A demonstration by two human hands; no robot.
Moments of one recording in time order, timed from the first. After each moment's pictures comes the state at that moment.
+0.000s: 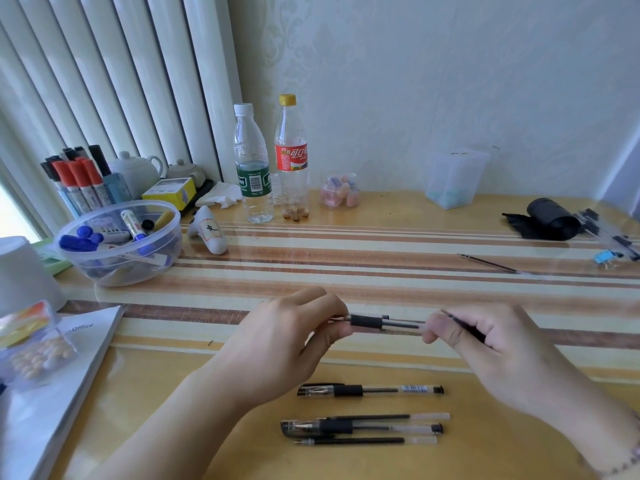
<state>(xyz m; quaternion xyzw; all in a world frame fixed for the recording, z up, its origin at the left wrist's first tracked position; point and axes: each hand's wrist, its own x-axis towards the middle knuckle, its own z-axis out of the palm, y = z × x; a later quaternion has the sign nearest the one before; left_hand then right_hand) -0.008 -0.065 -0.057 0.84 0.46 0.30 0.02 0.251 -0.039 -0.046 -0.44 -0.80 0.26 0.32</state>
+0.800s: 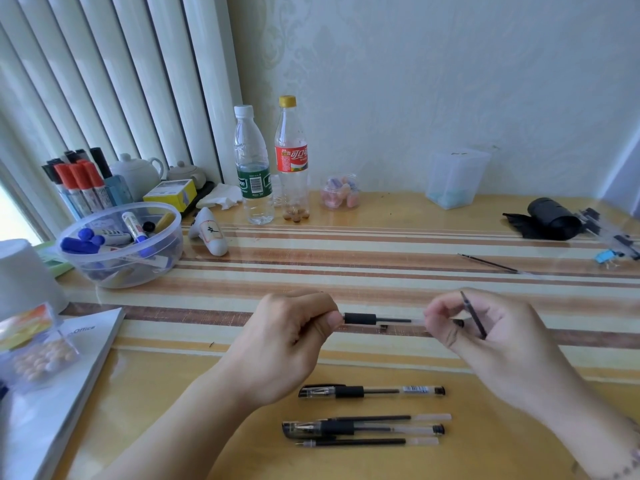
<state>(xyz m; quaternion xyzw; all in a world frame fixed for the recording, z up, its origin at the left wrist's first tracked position) -0.007 -0.061 -0.061 0.79 0.47 0.39 0.10 0.245 -0.039 -0.049 -0.43 -0.74 0.32 0.41</state>
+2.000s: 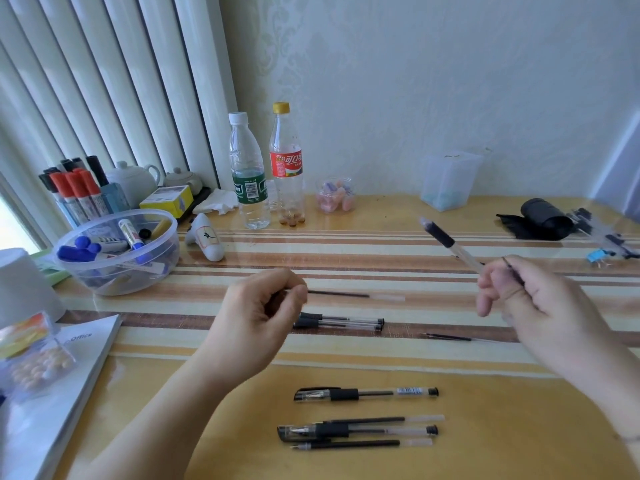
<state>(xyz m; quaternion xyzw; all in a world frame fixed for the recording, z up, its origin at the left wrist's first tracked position) -0.021 -0.057 -0.051 0.72 0.51 0.46 0.13 0.287 -0.020 -0.036 -0.52 -0.75 0.13 0.39</state>
